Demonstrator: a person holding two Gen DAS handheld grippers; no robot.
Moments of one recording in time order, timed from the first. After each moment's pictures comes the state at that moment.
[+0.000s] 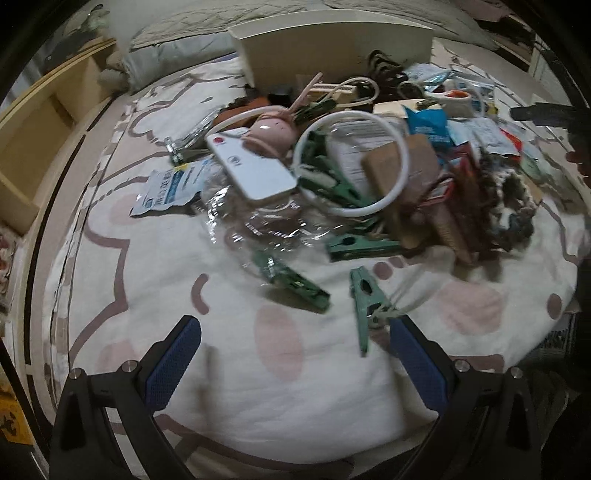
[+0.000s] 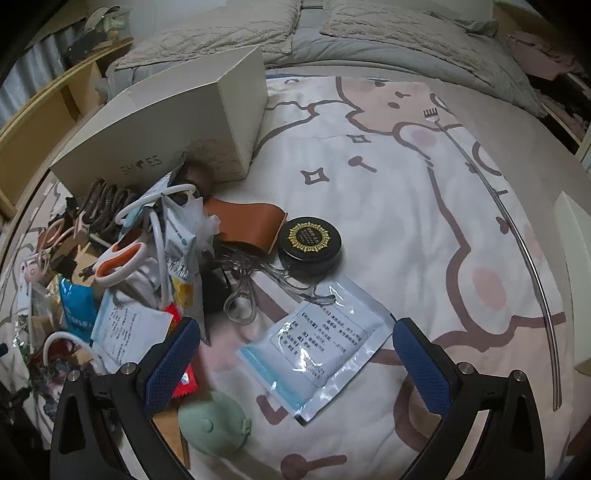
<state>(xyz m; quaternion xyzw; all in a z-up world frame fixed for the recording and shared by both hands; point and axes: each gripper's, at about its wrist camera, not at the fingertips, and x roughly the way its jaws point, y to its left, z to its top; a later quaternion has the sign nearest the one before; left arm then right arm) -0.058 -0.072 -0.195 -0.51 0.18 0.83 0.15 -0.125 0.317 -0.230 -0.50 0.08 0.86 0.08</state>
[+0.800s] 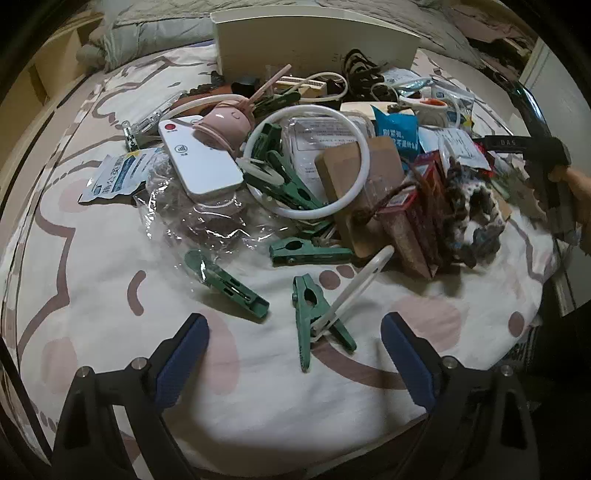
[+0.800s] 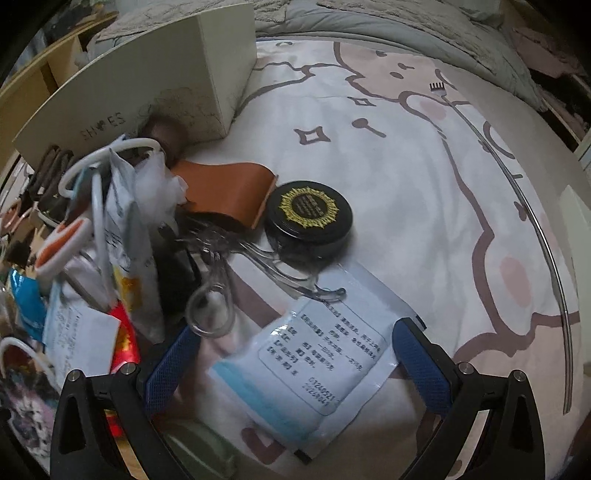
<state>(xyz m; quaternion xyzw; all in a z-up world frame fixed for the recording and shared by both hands) -0.058 -0.058 -0.206 -0.54 0.11 0.81 0.21 -0.145 0.311 -0.271 -0.54 0.06 0.83 0.10</state>
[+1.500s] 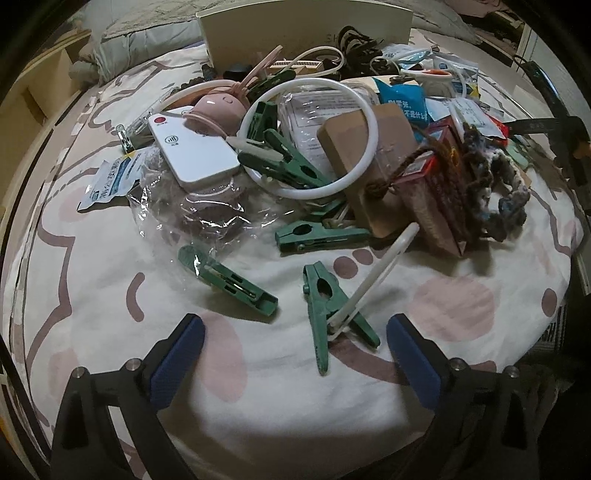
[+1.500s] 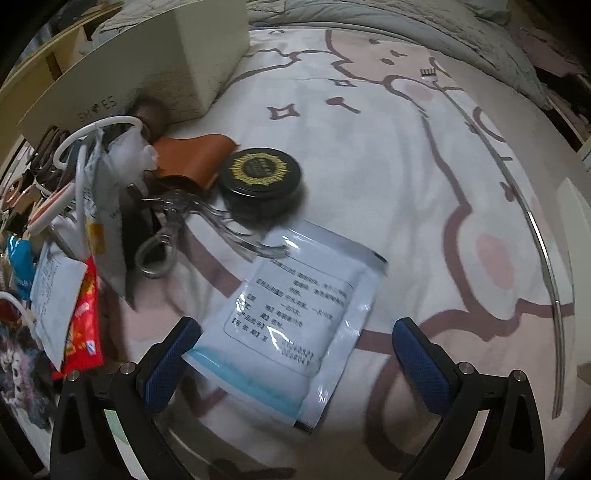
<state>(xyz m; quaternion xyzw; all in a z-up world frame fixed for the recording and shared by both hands) -0.059 -0.051 -0.221 -0.53 0.16 0.81 0.19 -0.112 0.340 -0.275 -0.56 0.04 0.82 0.09</state>
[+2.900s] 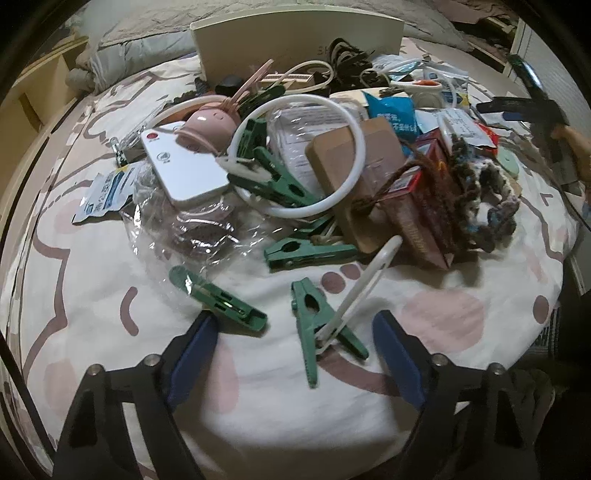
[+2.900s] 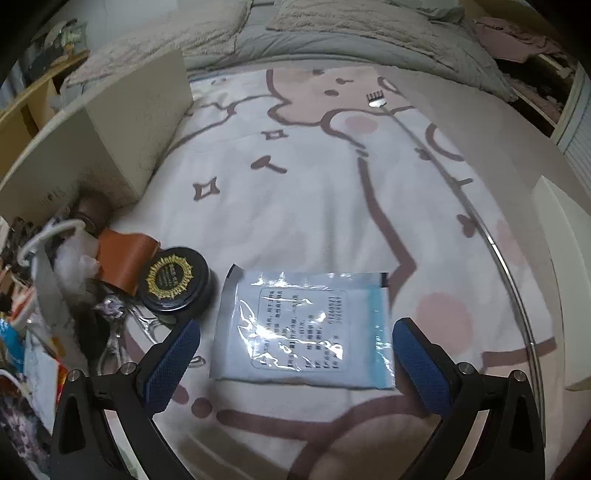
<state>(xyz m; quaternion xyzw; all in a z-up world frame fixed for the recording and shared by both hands) -0.054 -0.048 -0.214 -0.51 0.15 0.82 0.21 -0.150 0.388 -0.264 -0.50 0.08 0.85 0.14</state>
